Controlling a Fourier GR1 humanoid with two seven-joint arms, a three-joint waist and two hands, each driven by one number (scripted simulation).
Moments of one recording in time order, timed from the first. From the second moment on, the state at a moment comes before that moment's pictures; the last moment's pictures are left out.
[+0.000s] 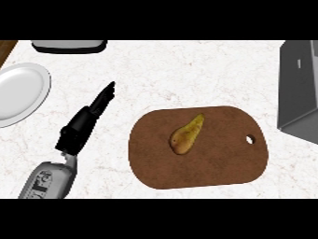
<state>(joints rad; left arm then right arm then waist) -0.22 0.16 -0.16 -1.47 -0.07 -0.10 0.04 -0.38 -0.88 -0.33 -1.64 0.40 0.14 0.44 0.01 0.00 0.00</state>
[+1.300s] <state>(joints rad) -0.19 0.12 -0.16 -1.54 -0.10 -0.13 0.08 -0.77 -0.74 -0.31 -0.58 0.58 -0.08 -0.01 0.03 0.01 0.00</state>
